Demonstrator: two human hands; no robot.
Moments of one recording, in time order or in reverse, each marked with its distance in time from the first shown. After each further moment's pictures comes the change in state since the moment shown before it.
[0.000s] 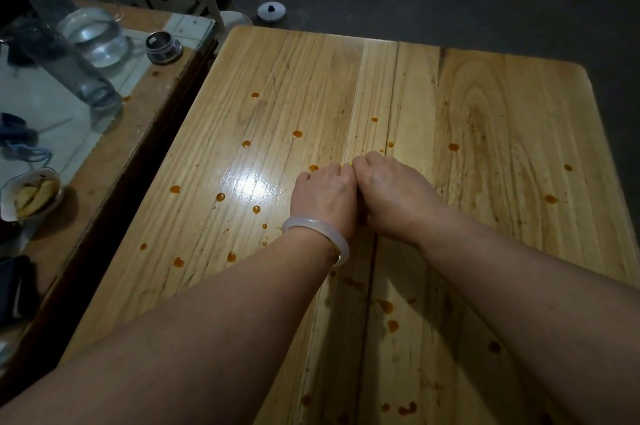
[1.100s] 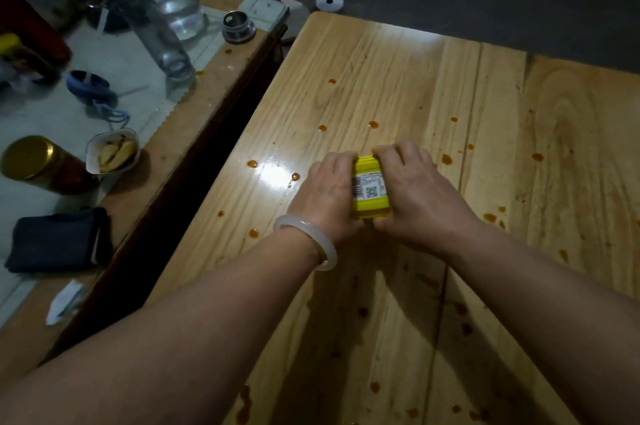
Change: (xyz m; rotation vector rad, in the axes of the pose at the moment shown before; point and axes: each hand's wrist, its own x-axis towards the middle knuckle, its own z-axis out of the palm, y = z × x) left_hand -0.053 -0.098 -0.024 -0.365 -0.082 -0.083; right_hand 0.010 -0.074 0.006 0.147 0.025 -0.053
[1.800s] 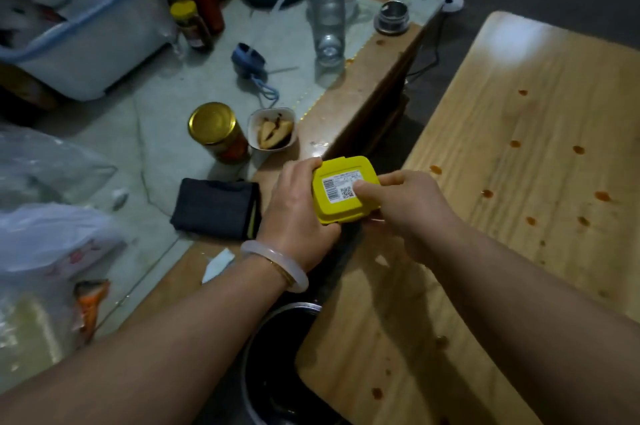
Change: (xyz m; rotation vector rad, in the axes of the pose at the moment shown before) left_hand -0.126 -0.231 -0.104 -0.190 0.380 -0.289; right_hand 0.089 -0.253 0.097 1.042 -0.180 0.506
